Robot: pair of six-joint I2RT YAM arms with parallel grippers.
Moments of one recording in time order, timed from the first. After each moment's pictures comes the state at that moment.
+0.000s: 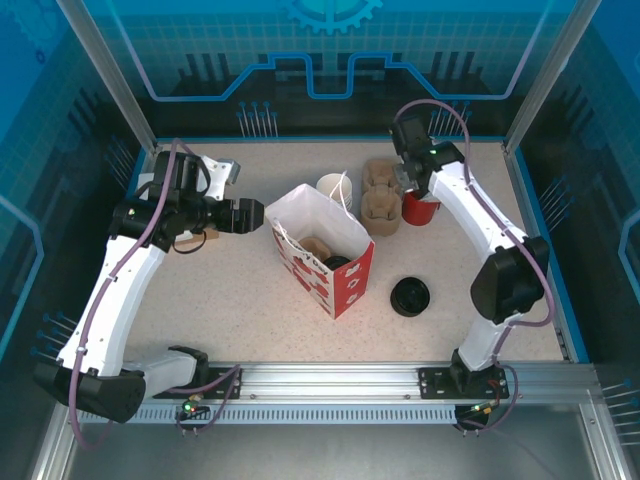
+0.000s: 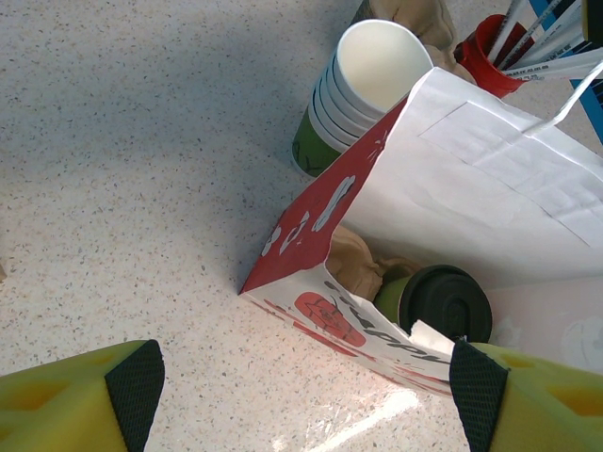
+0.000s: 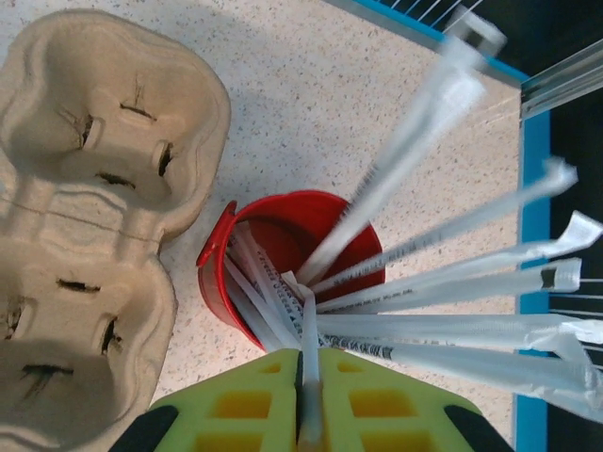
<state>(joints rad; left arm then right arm) -0.19 1.18 1.42 -1.05 0.33 -0.15 0.34 1.76 1.71 -0.96 0.45 0.00</state>
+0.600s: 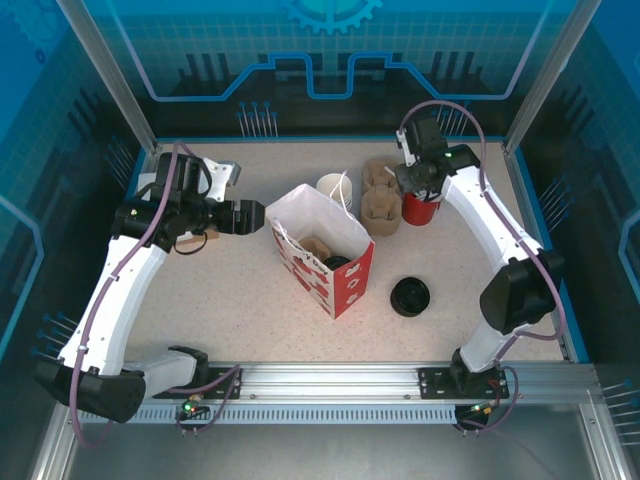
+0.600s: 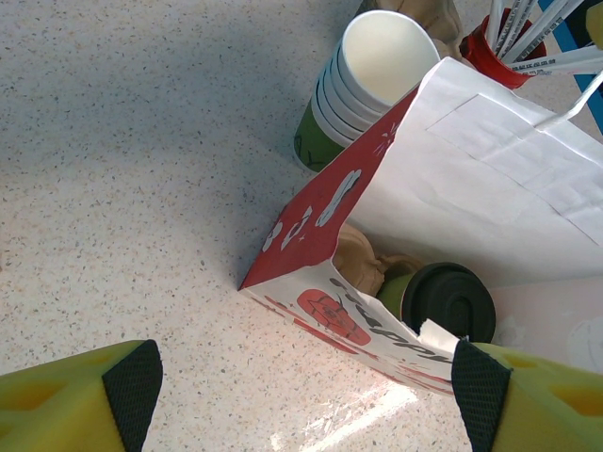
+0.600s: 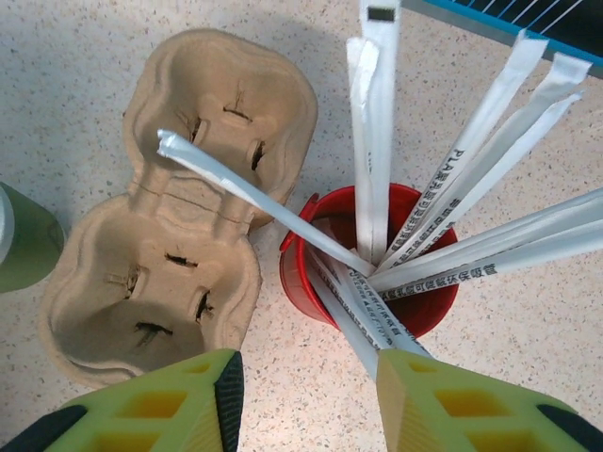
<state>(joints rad) -0.19 1.18 1.40 -1.05 0.33 -0.15 0.30 1.69 1.68 -0.95 0.24 -0.01</state>
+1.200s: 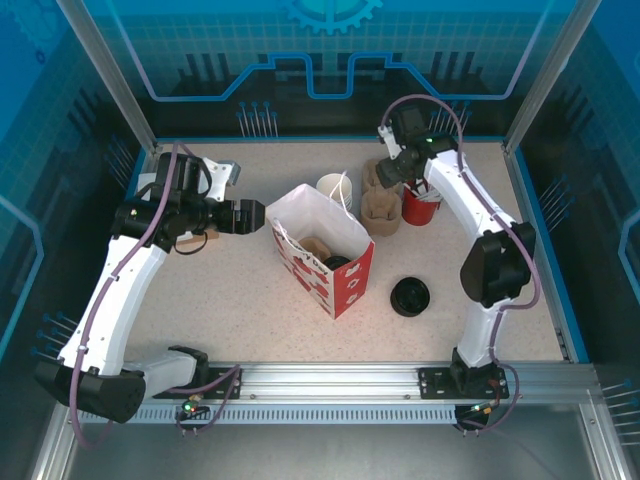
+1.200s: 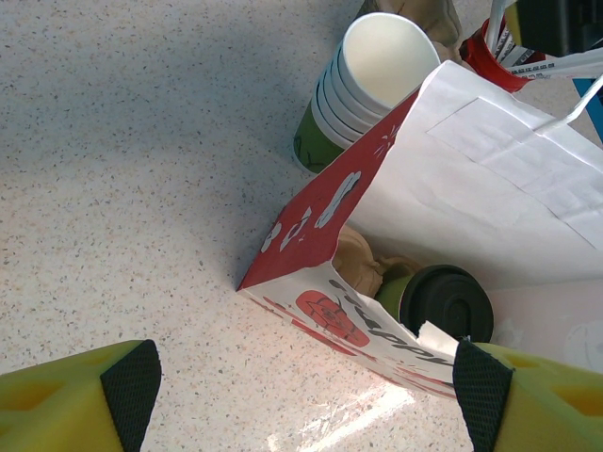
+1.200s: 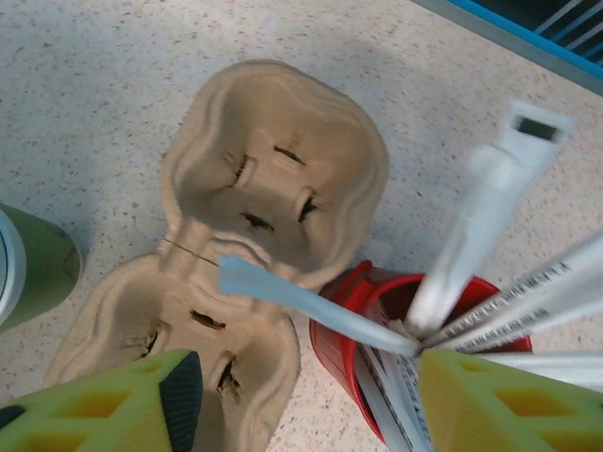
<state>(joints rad) -0.19 1.18 1.40 -1.04 0.33 -0.16 0.32 1.92 1.87 -0.97 0.16 -0.12</state>
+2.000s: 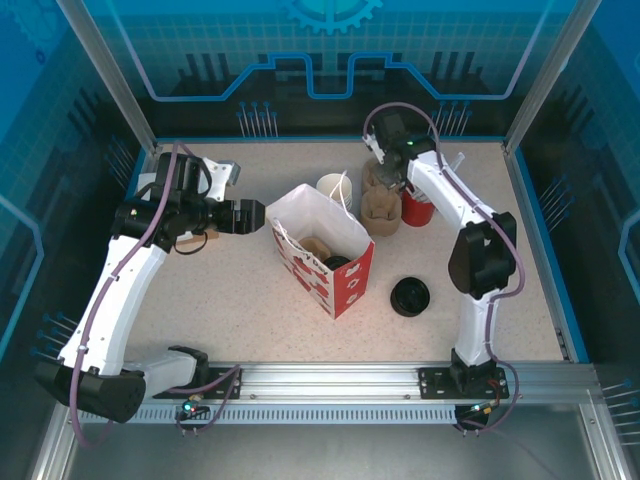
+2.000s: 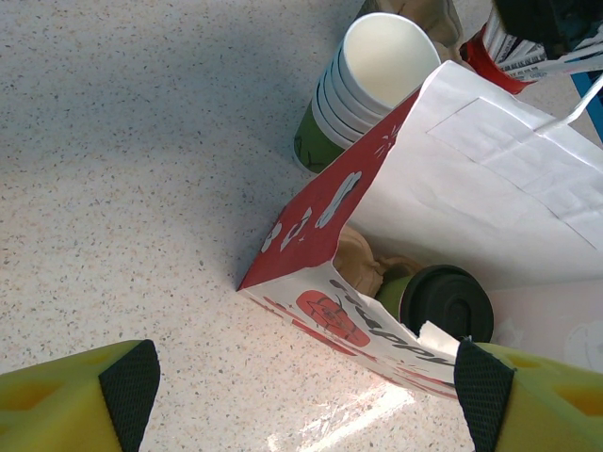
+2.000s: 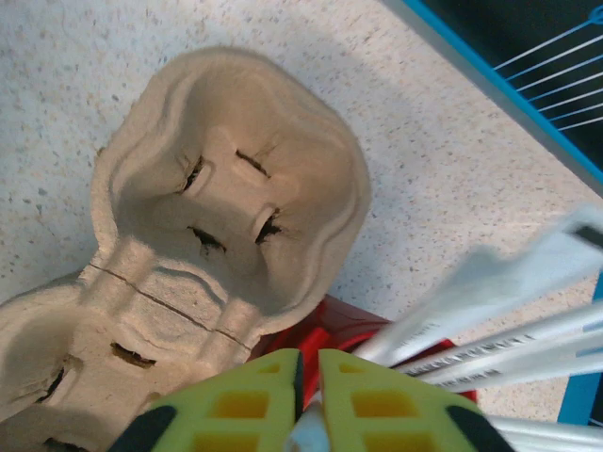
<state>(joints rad) -0.19 1.18 1.40 -1.04 0.33 -0.16 0.36 1.99 1.89 -0.92 0.36 -0.26</state>
